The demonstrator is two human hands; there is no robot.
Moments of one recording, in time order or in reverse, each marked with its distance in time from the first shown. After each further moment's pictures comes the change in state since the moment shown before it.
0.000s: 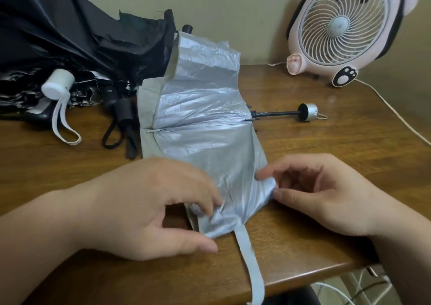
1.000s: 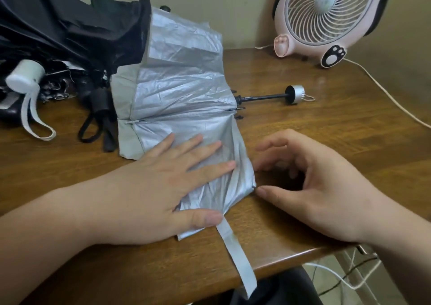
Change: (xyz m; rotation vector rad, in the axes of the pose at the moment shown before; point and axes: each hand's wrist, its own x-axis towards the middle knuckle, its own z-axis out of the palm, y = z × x) left_hand 0.021 -0.016 0.031 0.336 -0.541 -0.247; right_hand -0.020 -0.004 0.007 -0.223 0.138 0.002
